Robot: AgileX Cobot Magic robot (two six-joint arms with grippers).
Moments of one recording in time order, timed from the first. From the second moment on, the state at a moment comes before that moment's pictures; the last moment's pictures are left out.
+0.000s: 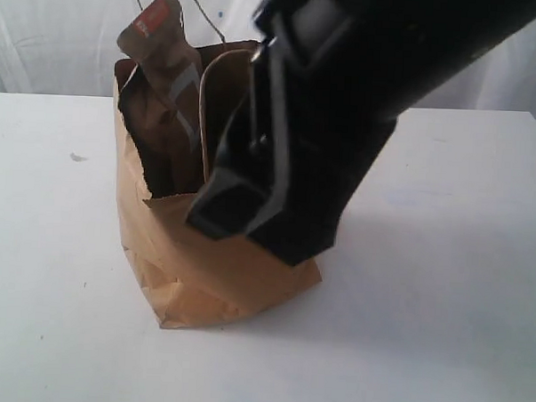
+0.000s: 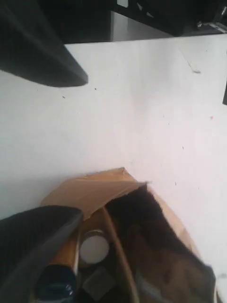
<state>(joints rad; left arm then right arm) -0.44 0.01 0.02 -0.21 0.24 0.04 0.88 1.35 -1.50 0.28 1.19 -0.61</state>
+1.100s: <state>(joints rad) -0.44 0.01 0.02 -0.21 0.24 0.04 0.98 1.76 -1.64 0.00 1.16 -0.57</state>
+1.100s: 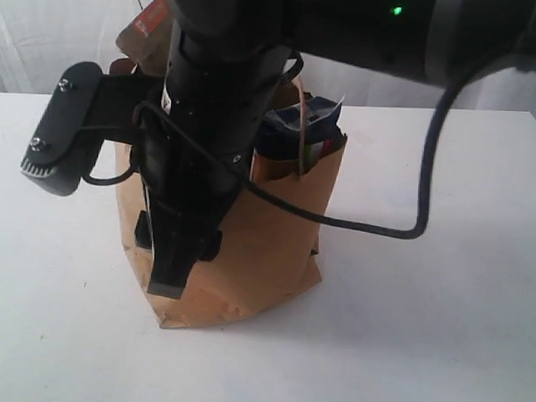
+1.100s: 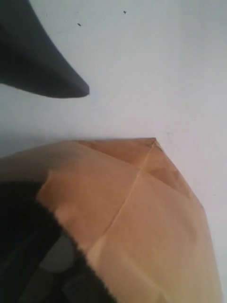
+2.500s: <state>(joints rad) -0.44 0.01 0.02 -0.21 0.24 0.04 0.98 1.59 -1.82 0.09 1.12 -0.41</state>
